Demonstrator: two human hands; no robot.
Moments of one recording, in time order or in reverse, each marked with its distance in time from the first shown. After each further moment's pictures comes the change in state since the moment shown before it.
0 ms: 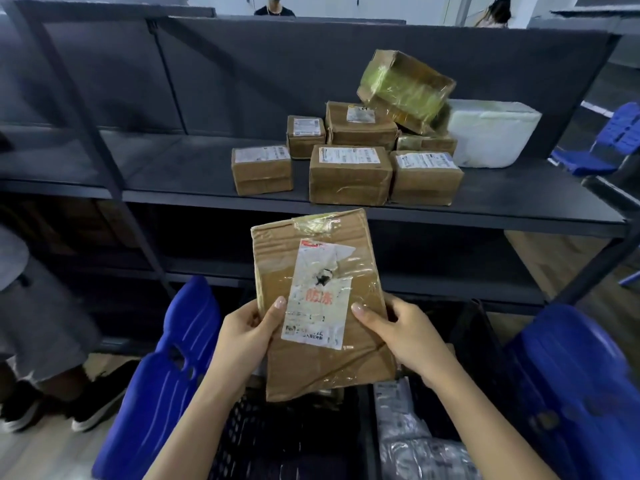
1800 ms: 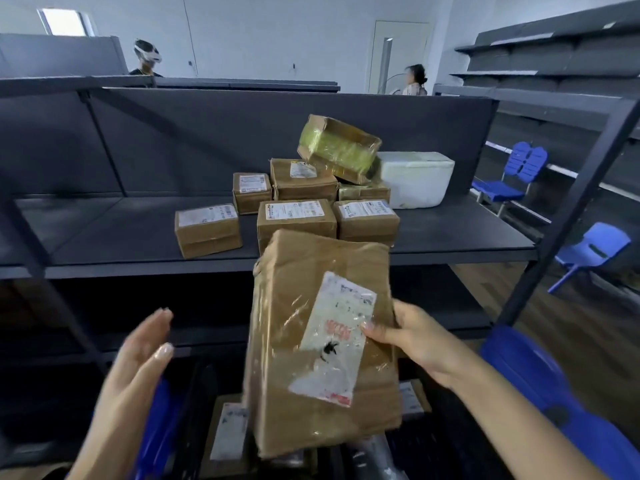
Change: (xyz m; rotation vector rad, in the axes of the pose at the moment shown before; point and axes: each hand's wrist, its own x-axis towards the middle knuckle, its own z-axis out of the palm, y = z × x) left_hand 0.023 0.048 -0.039 0.008 0.000 0.430; right_hand 0.007 -0.036 -0.079 0.247 -0.075 -0.060
